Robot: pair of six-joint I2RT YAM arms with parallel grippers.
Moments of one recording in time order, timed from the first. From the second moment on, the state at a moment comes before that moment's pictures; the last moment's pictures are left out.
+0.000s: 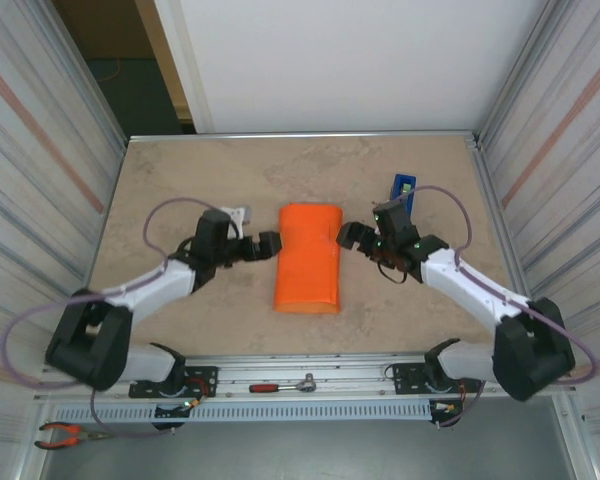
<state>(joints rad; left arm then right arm) -0.42 1.41 0.69 0.09 0.36 -0.53 0.45 1.31 0.81 -0.34 -0.09 0.80</state>
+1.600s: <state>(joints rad) -0.40 1.92 0.94 0.41 0.52 -0.72 0.38 2.00 1.18 -0.10 -0.52 0.84</state>
